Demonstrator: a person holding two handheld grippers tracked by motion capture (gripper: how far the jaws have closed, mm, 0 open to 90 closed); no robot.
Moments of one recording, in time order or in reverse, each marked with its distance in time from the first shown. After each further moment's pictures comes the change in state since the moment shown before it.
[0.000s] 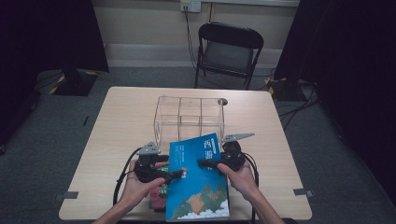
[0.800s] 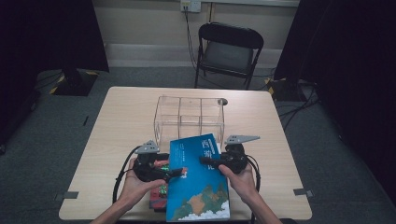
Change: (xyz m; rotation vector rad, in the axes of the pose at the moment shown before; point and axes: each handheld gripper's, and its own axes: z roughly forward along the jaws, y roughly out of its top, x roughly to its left) left arm 0.002 0.005 -0.005 0.005 -0.026 0.020; right arm 0.017 0.000 -0.011 -0.089 -0.046 -0.054
